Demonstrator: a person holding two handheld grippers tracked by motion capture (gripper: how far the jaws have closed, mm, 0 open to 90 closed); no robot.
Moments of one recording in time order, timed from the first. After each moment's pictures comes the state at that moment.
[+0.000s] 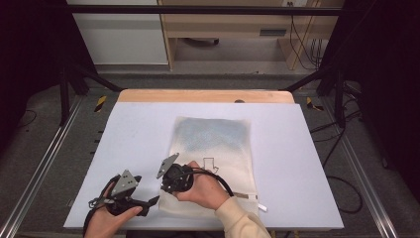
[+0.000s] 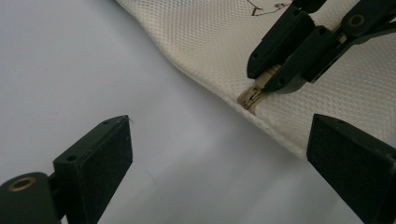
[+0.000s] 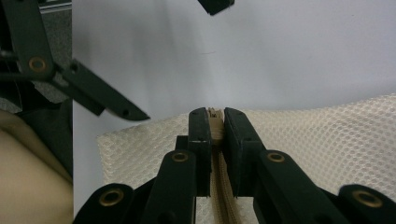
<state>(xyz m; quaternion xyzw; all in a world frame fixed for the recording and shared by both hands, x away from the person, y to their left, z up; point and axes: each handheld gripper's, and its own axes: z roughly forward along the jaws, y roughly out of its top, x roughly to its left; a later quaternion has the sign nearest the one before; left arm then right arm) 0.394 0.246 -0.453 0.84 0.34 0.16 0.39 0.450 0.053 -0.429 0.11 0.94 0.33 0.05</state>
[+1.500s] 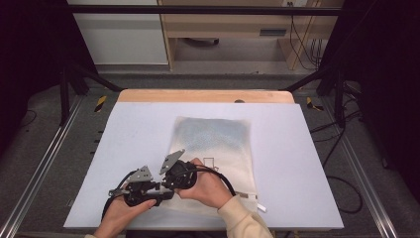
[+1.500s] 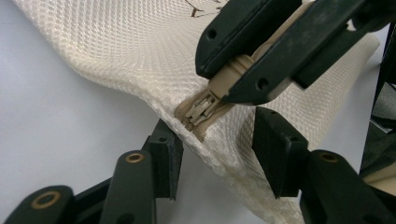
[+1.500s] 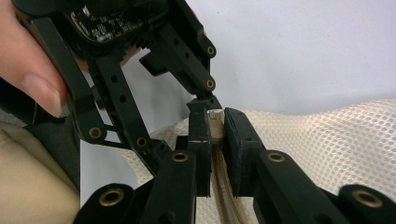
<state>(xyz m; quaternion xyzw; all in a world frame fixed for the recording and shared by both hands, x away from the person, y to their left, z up) 0.424 0.220 -0.473 0.84 0.32 0.03 0.44 0.451 0.043 -0.416 0.11 0.93 0.36 0.05</state>
